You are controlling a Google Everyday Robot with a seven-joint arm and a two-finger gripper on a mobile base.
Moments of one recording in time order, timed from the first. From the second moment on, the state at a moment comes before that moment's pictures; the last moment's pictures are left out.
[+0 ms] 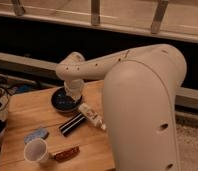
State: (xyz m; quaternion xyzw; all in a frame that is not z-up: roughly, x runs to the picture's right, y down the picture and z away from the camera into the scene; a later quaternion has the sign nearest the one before) arm -0.120 0.045 0.796 -0.26 0.09 0.39 0.88
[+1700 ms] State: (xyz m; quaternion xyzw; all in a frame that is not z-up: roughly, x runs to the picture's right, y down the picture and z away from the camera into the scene) arm -0.001 0.128 0.790 -0.29 0.10 0.47 0.83
